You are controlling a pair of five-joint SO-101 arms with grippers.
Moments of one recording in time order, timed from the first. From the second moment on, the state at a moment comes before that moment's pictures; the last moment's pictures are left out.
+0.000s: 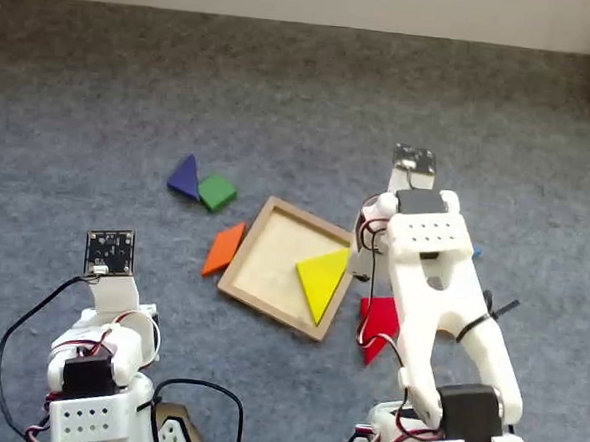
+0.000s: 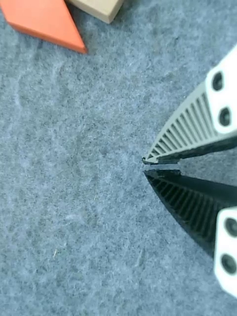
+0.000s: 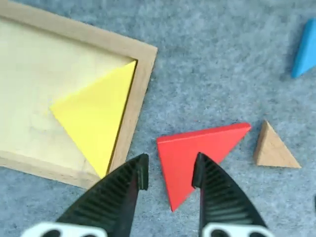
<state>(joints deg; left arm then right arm) -15.9 -102.4 96.0 75.8 2.8 -13.0 -13.2 28.3 76.5 -9.2</state>
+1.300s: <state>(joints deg) -15.9 -102.4 96.0 75.8 2.8 -13.1 4.2 34.8 64.3 -25.5</state>
